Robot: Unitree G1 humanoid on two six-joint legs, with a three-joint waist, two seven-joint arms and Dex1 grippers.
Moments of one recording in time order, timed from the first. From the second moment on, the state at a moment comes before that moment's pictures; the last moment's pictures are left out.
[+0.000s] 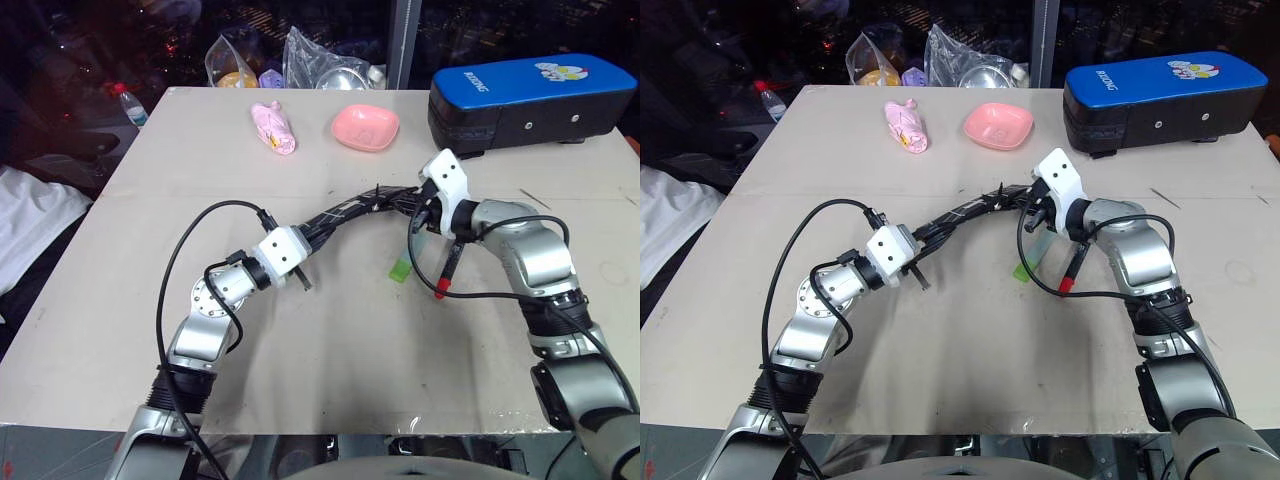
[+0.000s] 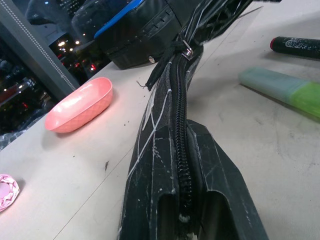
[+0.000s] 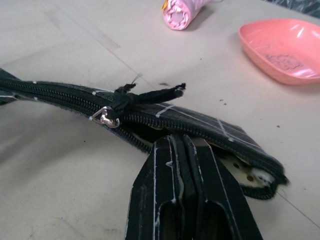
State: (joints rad) left arm -0.27 0.47 -0.09 0.02 -0.03 -0.23 -0.67; right arm -0.70 -0.38 0.15 0.04 0.16 0.65 0.73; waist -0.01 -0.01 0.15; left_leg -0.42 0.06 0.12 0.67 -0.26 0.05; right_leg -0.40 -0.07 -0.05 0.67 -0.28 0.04
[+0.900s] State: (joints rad) left arm -0.30 0.45 -0.12 0.01 -0.03 -0.22 -0.67; right arm -0.92 -0.44 0.54 0.58 -0.47 -0.45 0.60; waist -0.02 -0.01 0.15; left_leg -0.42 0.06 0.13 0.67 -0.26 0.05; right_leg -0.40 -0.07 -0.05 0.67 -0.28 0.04
